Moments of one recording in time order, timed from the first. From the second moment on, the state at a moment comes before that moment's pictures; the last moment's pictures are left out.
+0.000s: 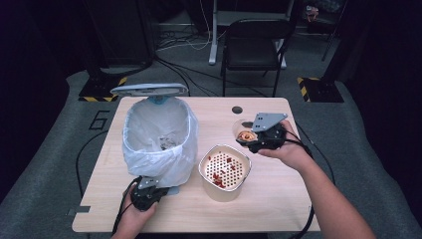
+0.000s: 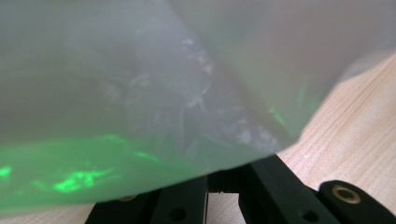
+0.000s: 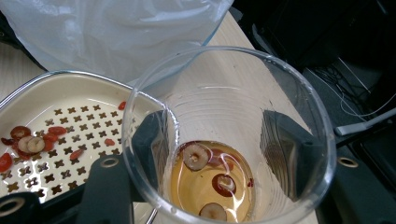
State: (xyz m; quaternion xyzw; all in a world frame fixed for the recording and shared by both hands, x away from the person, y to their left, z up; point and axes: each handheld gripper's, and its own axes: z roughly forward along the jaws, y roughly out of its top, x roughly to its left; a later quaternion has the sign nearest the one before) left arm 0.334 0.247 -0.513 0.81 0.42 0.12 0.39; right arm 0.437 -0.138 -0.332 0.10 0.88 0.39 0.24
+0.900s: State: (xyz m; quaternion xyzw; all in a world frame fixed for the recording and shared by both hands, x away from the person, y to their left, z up) left arm 0.334 0.247 -0.513 0.81 0.42 0.12 0.39; right arm 0.424 -0.112 -0.331 0.00 0.90 0.32 0.29
